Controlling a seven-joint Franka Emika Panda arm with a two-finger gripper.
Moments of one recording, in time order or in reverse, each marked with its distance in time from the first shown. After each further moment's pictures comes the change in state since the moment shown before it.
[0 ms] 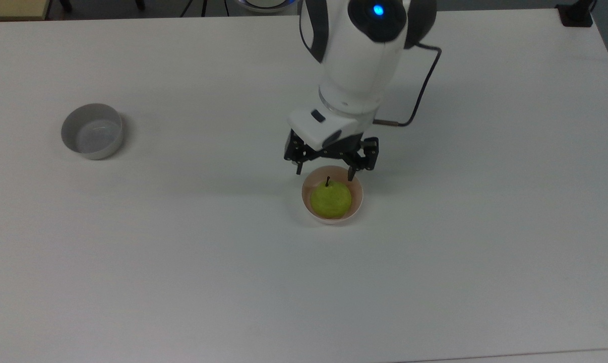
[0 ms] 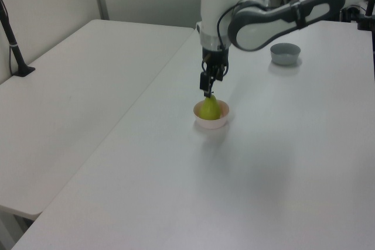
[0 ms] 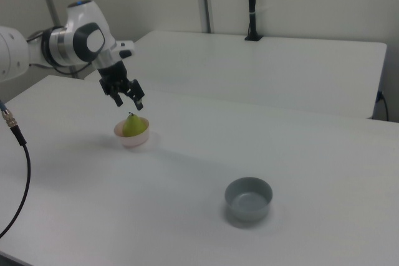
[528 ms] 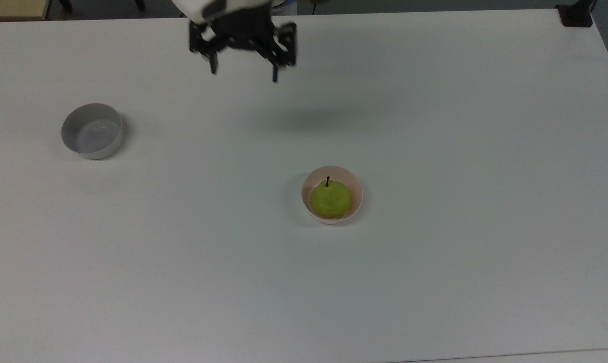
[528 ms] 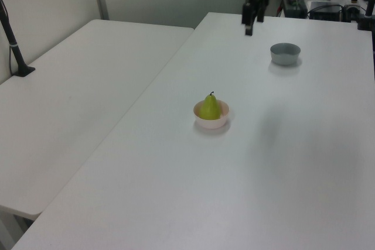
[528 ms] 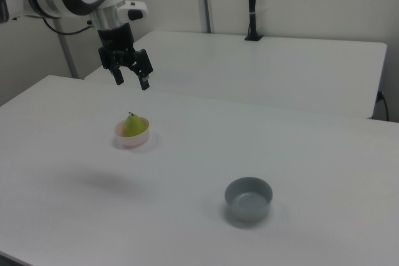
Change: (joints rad) arm -0.197 -0.367 0.027 -0.107 0.001 -0.321 -0.186
